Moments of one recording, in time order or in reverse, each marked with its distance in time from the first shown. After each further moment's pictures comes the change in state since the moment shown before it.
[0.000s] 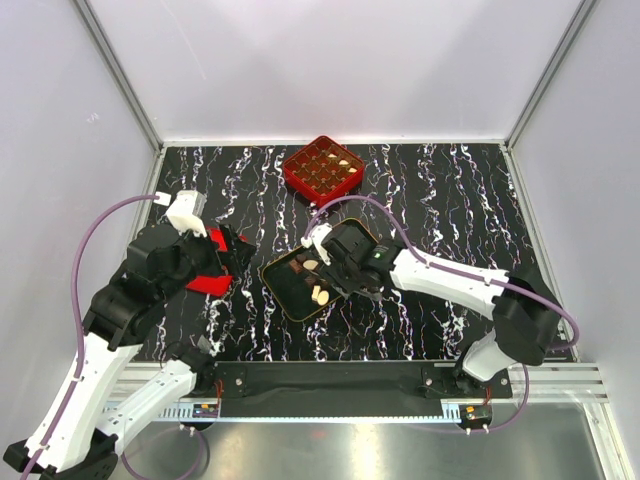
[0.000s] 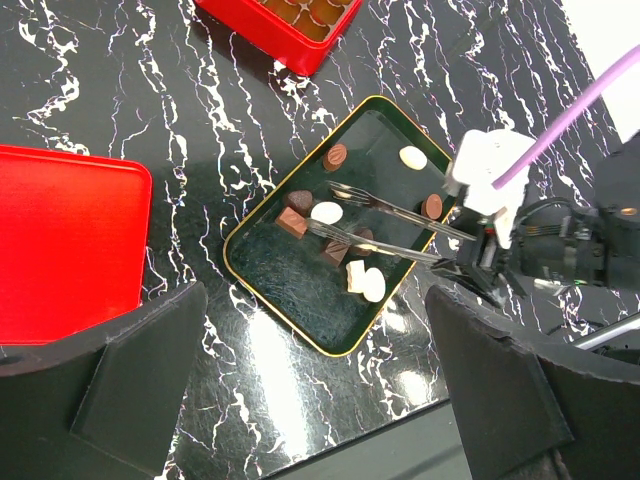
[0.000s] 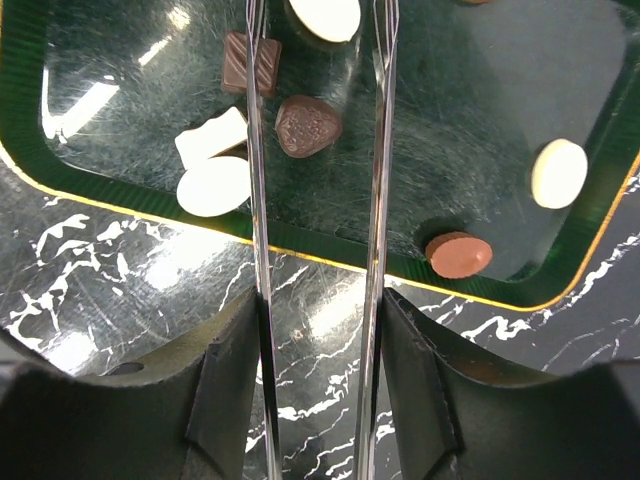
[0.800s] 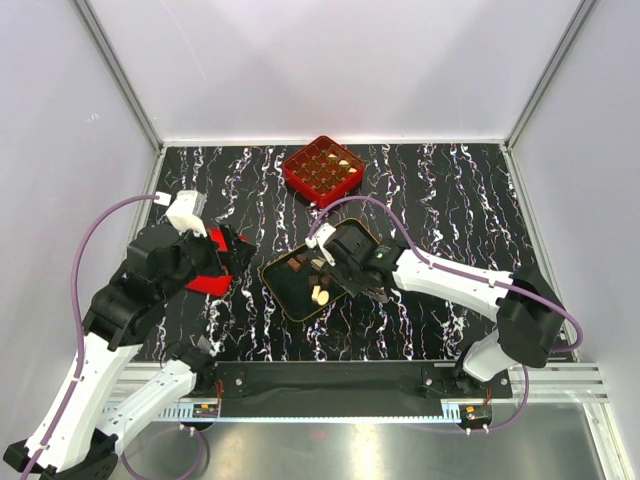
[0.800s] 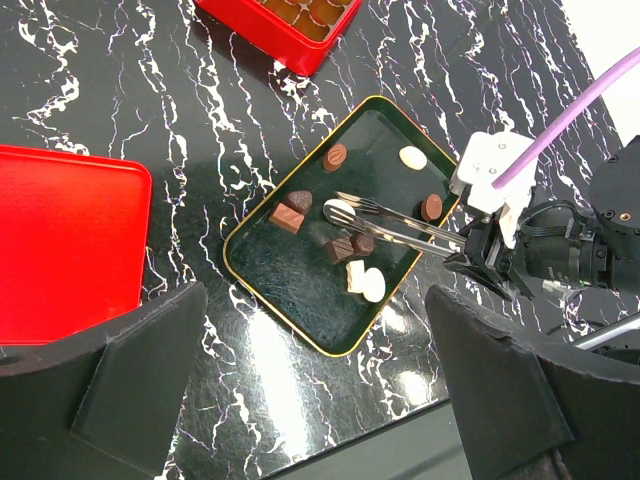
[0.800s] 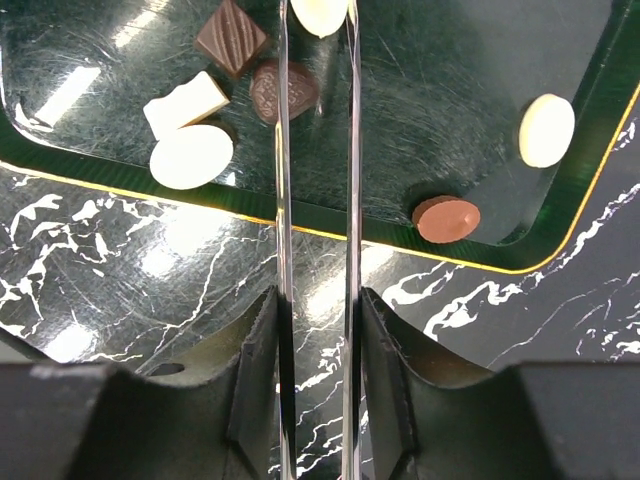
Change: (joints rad) left arm 0.000 0.000 0.000 0.000 0.000 0.000; right arm 0.000 -0.006 0.000 -0.058 0.040 0.030
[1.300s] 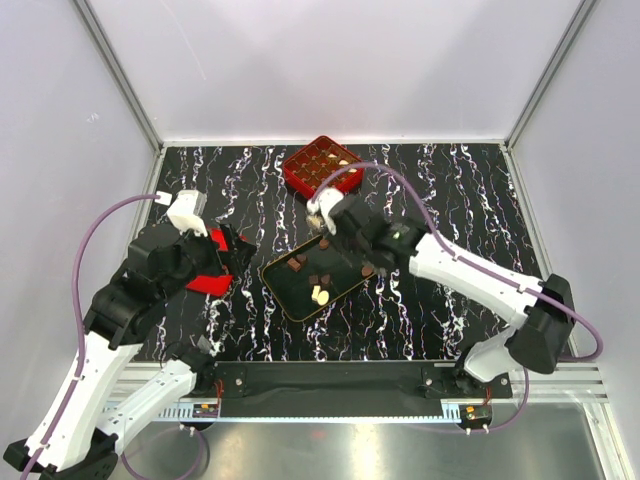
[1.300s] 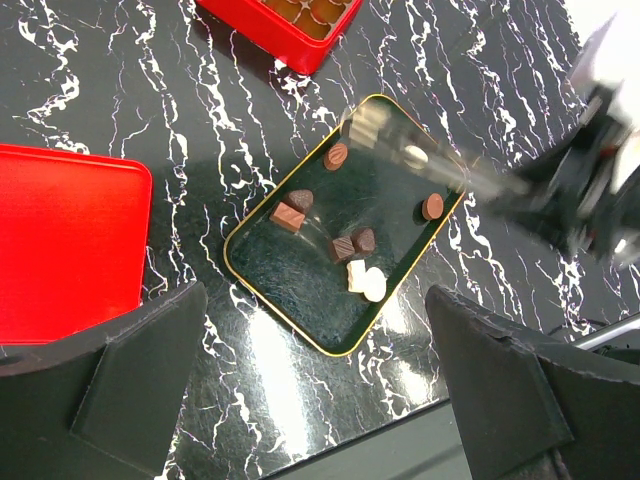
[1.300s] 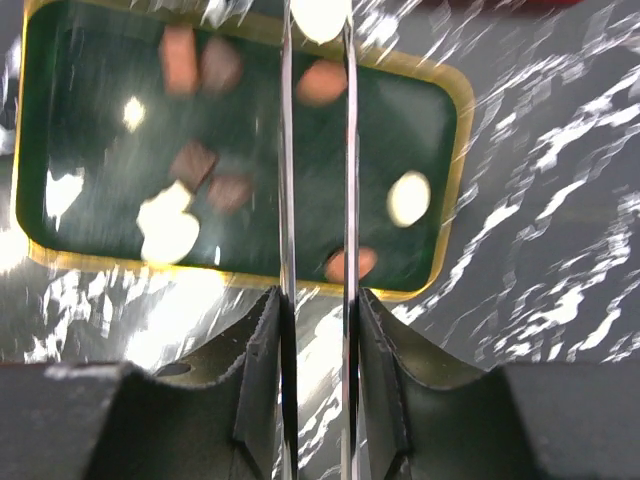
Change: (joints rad) left arm 0.000 0.005 0.000 0.000 -0.001 0.001; right arm -0.016 -0.060 0.193 -0.079 0.098 -0.020
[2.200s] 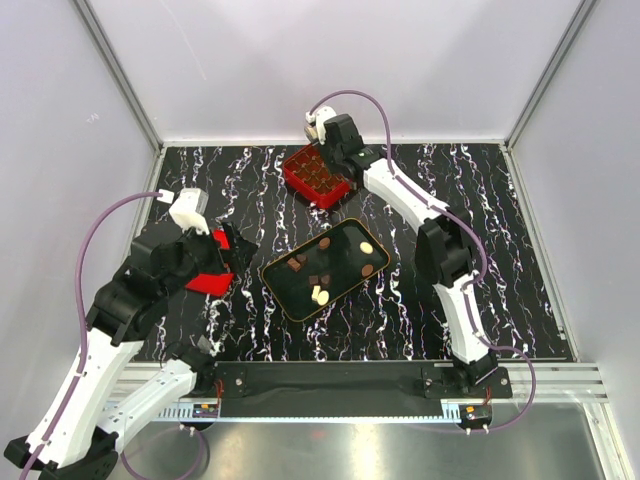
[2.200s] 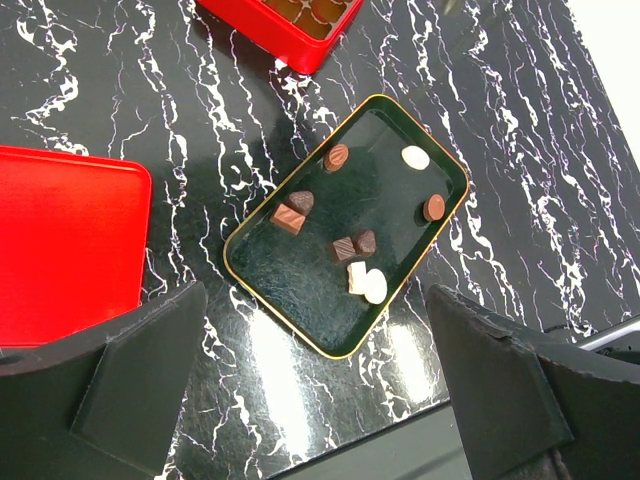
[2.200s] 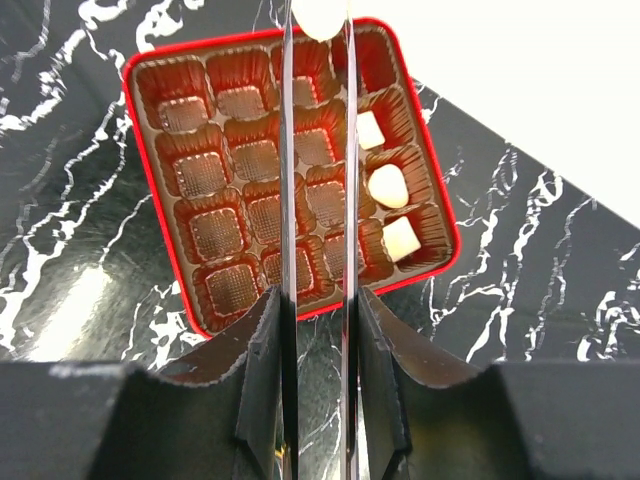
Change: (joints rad) left arm 0.000 0.016 0.000 0.011 -0.001 0.001; right arm -0.369 0.784 0.821 0.255 -0.075 -0.138
